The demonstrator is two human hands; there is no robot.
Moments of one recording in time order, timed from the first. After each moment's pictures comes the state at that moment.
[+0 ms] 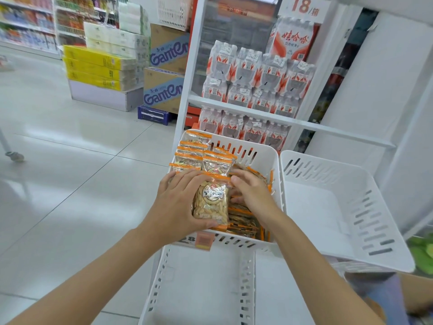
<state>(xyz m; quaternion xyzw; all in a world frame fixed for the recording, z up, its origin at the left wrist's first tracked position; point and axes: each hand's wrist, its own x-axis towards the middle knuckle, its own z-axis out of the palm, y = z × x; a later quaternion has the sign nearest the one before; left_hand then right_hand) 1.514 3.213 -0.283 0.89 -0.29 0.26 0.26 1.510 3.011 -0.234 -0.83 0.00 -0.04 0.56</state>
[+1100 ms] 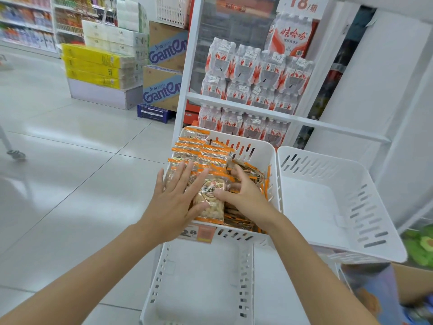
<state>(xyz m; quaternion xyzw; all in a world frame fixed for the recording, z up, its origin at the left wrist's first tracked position) 1.504 3.217 -0.285 0.94 -0.25 0.19 0.11 1.487 3.020 -0.231 -0.87 -0.05 0.02 0.49</state>
